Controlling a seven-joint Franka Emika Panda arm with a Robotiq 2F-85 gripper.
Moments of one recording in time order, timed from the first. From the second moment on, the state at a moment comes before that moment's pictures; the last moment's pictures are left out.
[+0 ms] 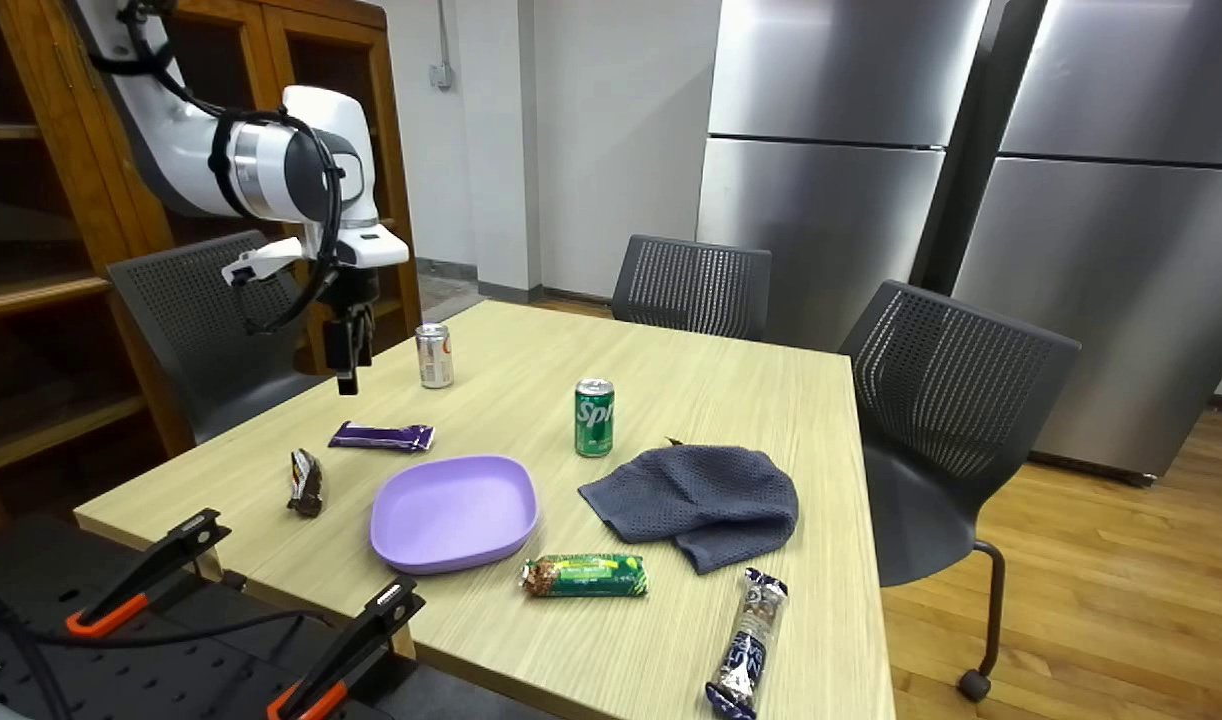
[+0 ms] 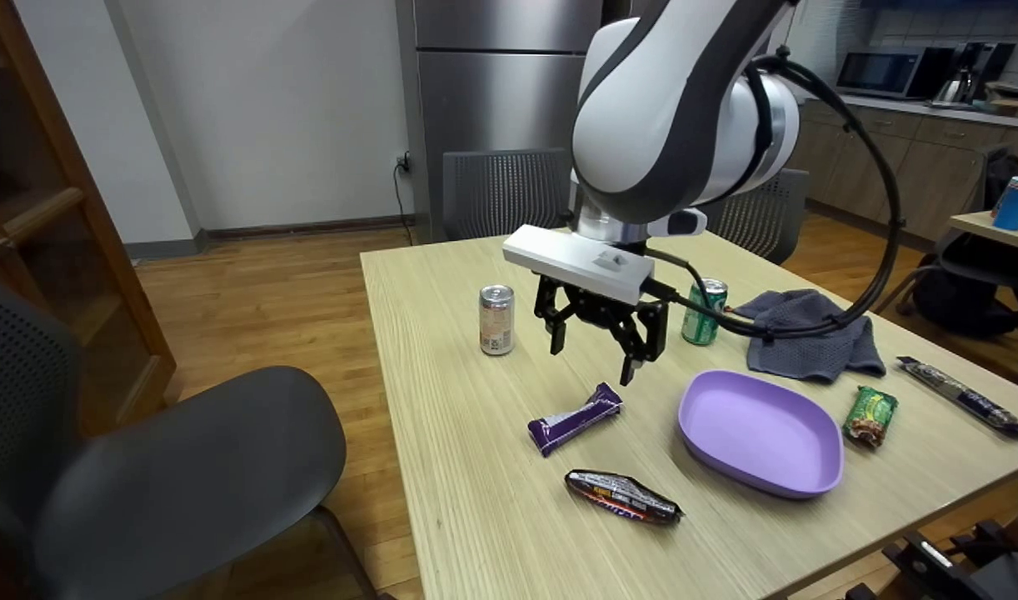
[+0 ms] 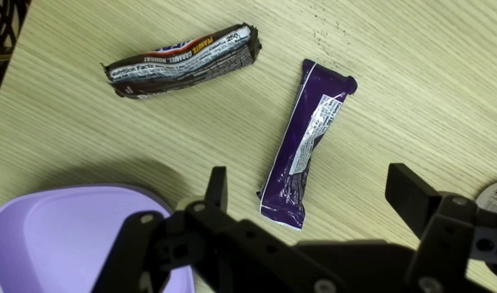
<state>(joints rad) 0.31 0.50 0.03 -2.23 0.05 2.71 1.26</state>
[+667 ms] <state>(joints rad) 0.31 0.66 0.02 -2.13 0.11 2.77 1.26</state>
